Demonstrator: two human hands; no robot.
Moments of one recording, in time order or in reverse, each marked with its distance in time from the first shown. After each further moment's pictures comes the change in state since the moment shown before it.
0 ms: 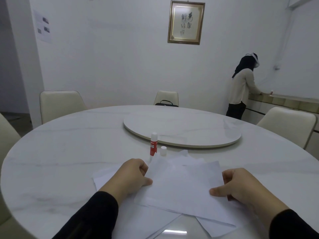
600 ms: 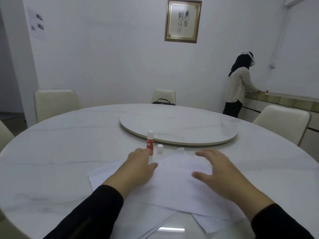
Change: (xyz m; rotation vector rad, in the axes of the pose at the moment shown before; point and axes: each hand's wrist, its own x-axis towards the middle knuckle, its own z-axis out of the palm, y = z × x) left_hand 0.010 0.019 0.011 0.227 0.055 0.238; right_hand 0.000 -0.014 0.020 -0.453 0.183 -0.547
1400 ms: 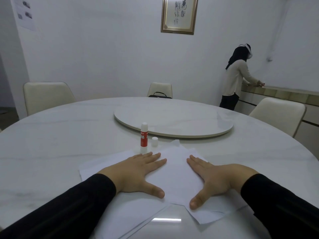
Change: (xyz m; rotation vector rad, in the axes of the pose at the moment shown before) left_hand 0.012 -0.028 0.021 0.349 -0.463 0.368; right_hand 0.022 0.022 0.003 -0.311 -0.827 0.107
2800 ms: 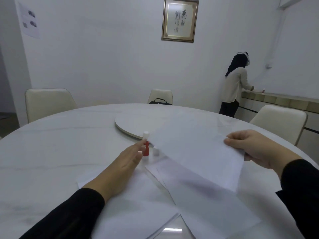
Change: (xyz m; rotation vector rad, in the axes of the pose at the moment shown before) left_hand -0.014 -0.023 -0.006 -0.716 0.593 -0.003; right_hand -0.021 0.067 -0.067 1.025 0.601 -0.077
